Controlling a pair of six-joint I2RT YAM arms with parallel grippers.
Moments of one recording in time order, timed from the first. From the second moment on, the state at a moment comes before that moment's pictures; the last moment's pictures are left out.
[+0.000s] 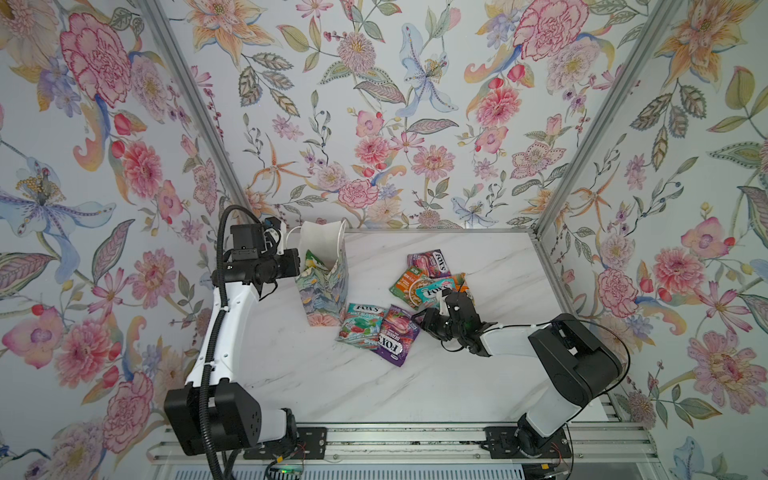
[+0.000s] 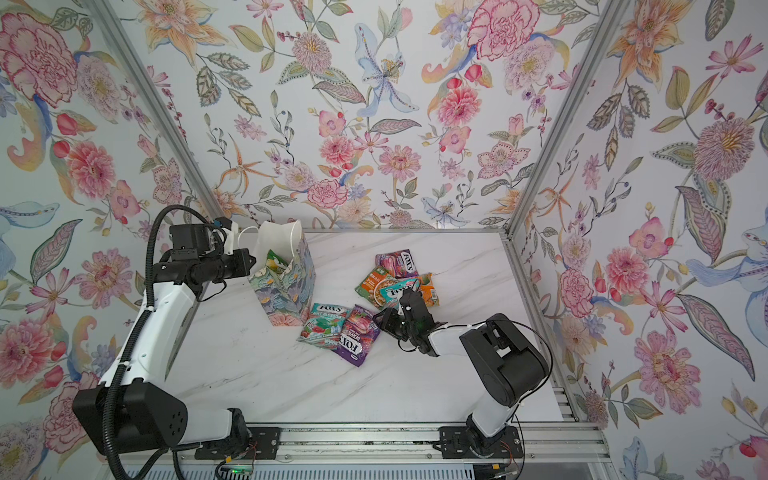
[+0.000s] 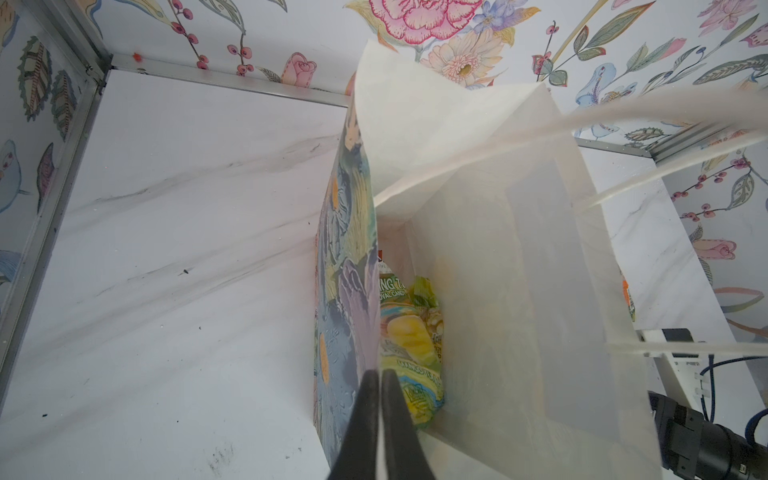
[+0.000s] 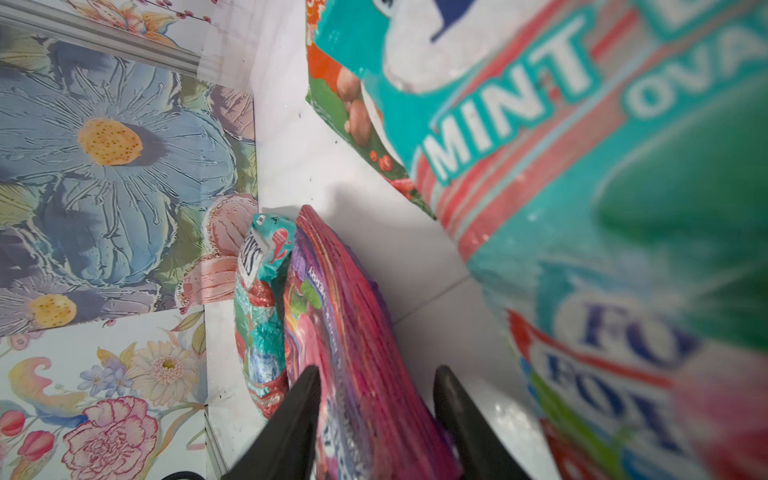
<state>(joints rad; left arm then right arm) 0.09 1.37 1.35 -0.73 0.34 -0.08 0.58 1.69 0.65 0.40 -0.32 0.98</state>
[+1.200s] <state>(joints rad) 0.09 1.37 1.35 -0.73 0.34 -0.08 0.67 1.45 1.23 -0.11 -0.30 0.63</state>
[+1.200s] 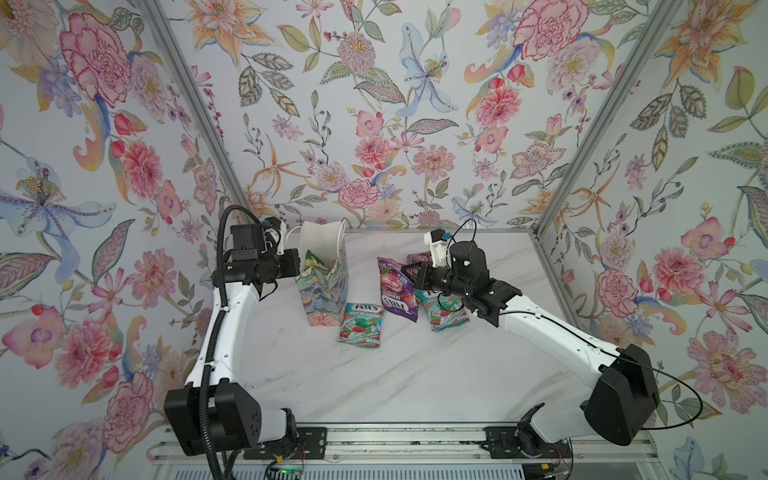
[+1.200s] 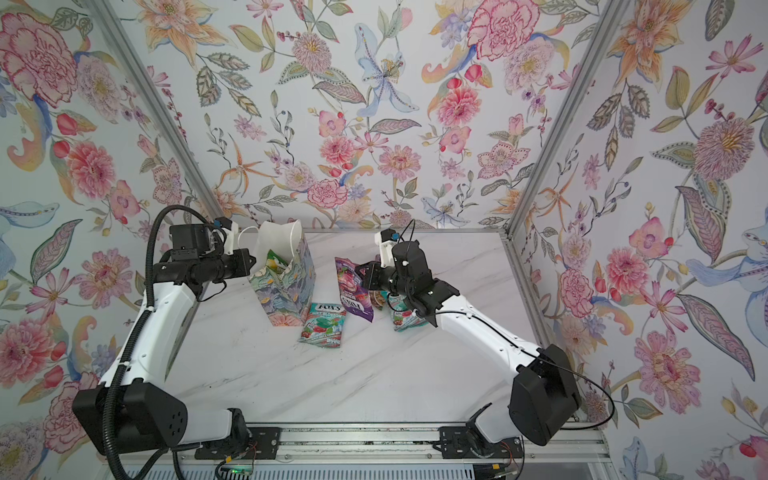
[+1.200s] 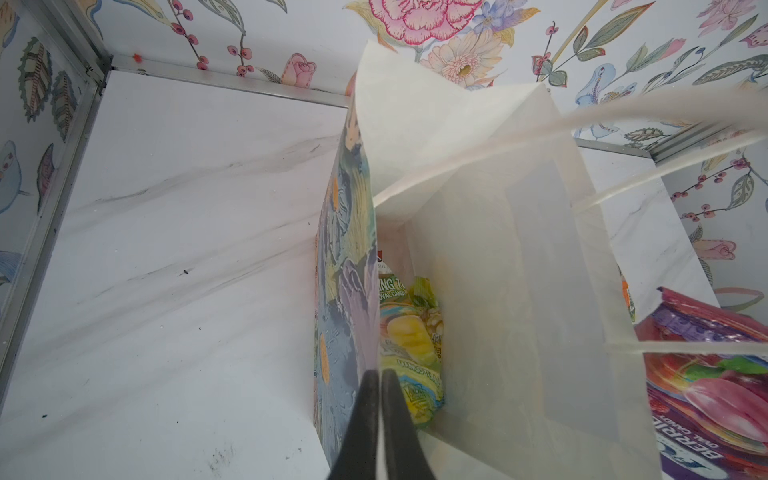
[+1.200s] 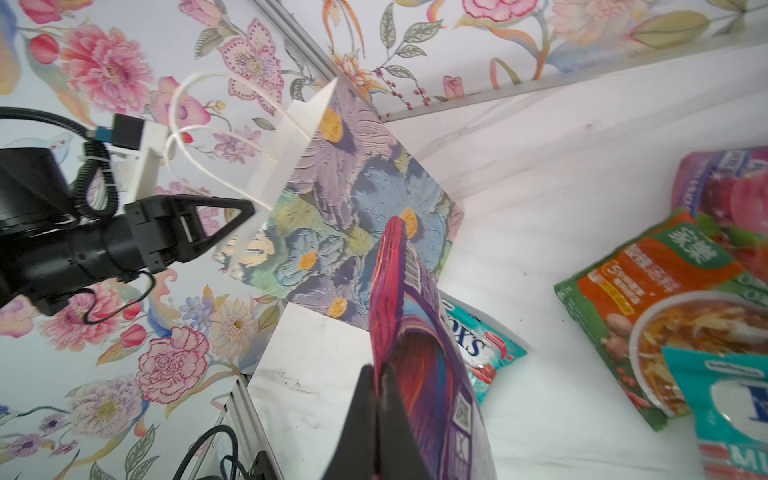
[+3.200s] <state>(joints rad) 0.09 1.37 1.36 -0.74 0.37 -0.08 0.85 2.26 2.54 -0.35 -0.14 0.57</state>
